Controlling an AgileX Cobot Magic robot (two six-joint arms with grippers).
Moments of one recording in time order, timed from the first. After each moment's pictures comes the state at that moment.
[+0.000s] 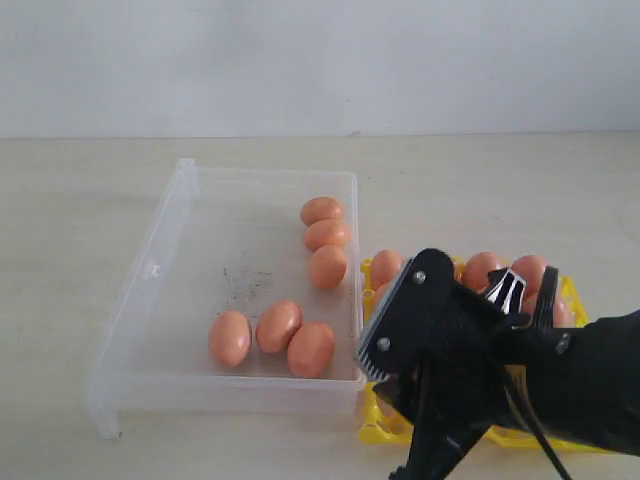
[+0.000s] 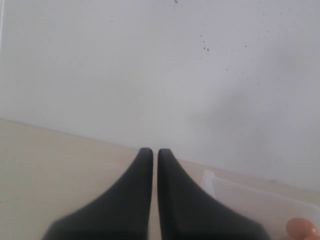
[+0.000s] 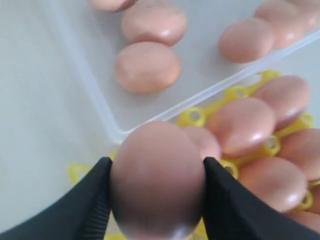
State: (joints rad) left arm 0.10 0.00 0.00 -0.40 0.00 0.18; right arm 0.89 1.37 -0.46 -1.74 0.13 1.45
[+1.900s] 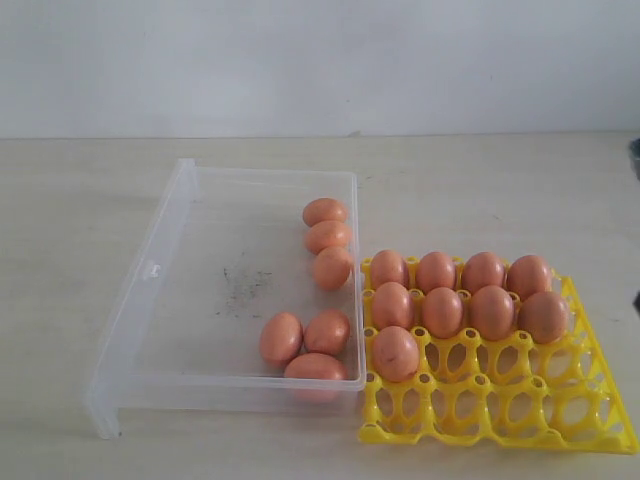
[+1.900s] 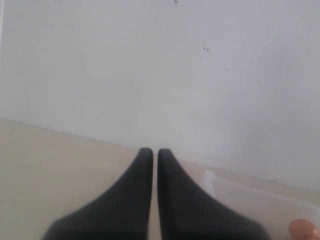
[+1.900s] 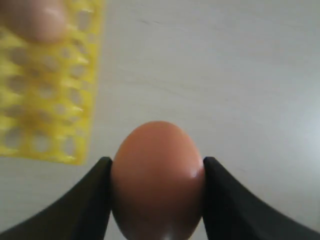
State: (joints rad) left arm 0.10 0.00 0.00 -0.40 0.00 0.18; right arm 0.40 1.16 -0.83 -0.38 1.14 0.26
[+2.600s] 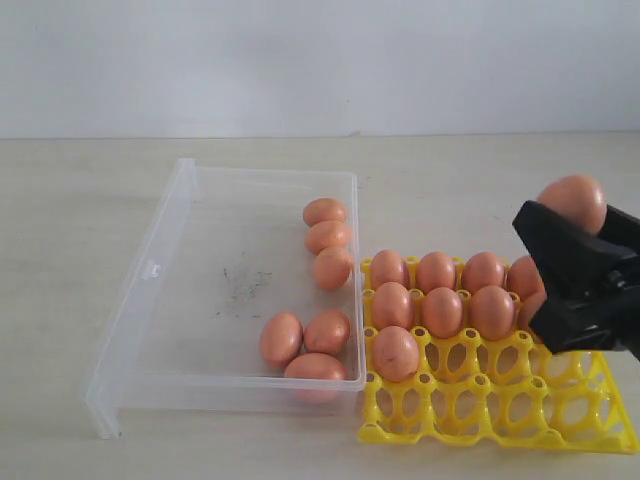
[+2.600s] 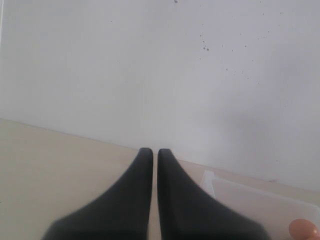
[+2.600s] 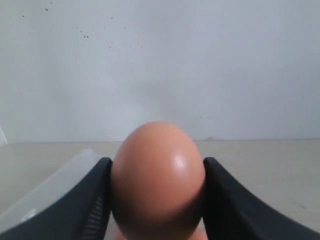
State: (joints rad) left arm 0.10 0.00 0.00 -0.40 0.00 0.18; right arm 0.69 1.15 -0.02 0.27 -1.14 0.09
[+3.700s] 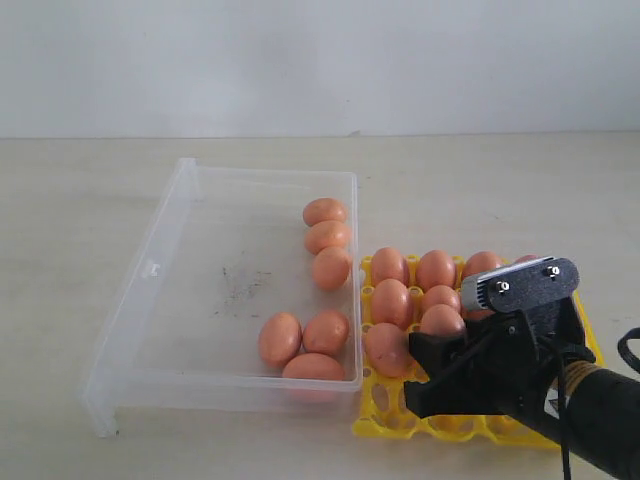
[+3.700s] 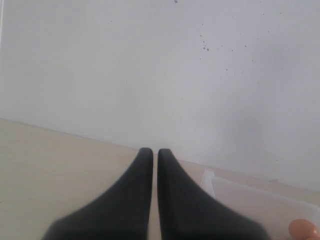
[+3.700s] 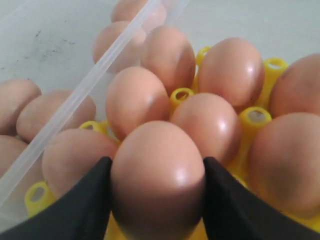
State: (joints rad) left arm 0.10 0.00 0.00 -0.40 0.00 0.18; right arm 0.67 1.69 -0.23 0.14 -0.83 0.14
